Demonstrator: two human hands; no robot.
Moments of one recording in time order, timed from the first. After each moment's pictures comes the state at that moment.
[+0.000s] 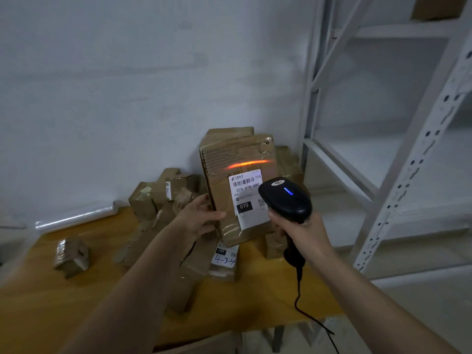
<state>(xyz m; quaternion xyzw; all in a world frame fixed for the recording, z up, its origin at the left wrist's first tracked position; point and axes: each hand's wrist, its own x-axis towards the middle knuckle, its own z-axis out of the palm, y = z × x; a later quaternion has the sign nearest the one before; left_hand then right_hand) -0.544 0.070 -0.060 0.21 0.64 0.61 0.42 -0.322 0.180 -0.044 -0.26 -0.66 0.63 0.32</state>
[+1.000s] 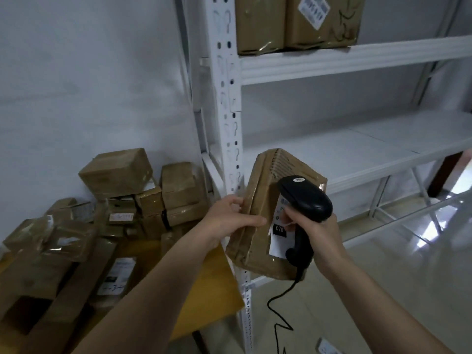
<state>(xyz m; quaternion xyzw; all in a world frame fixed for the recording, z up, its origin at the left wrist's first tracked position) -0.229 0.283 -0.012 0.43 0.70 0.42 0.38 -0.035 0.342 -0.030 -0.34 -0.55 0.59 0.48</state>
